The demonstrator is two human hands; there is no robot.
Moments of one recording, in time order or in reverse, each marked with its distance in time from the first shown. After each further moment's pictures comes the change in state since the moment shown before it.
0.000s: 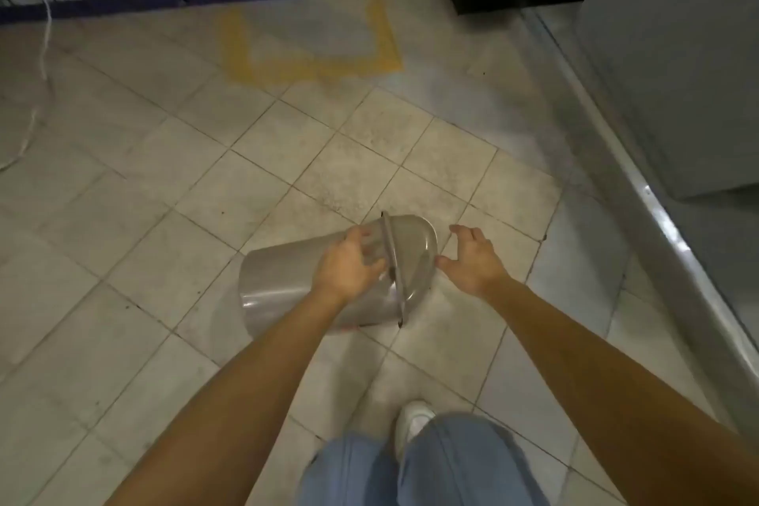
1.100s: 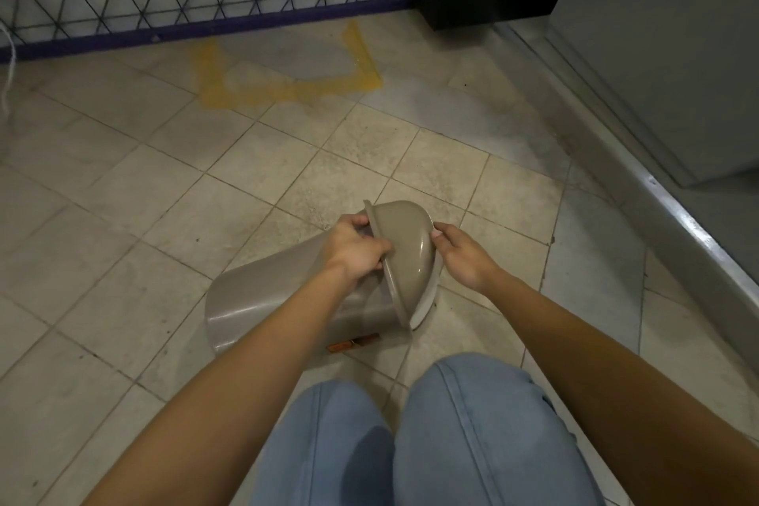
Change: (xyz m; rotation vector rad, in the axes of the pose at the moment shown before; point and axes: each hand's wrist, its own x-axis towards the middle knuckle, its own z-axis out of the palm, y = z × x) left_hand 0.060 -0.008 0.037 -0.676 0.029 -0.144; right_hand 0.058 0.027 0.049 0.390 0.015 -0.062
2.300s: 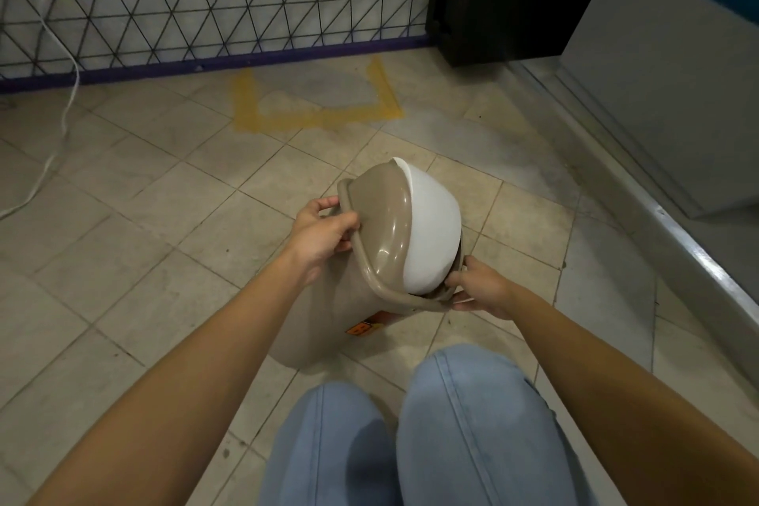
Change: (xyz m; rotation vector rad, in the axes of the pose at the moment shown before) left_hand -0.026 0.038 -0.078 -0.257 0.061 0.097; right_hand -0.024 -0.017 0.001 0.260 -0.152 0.269
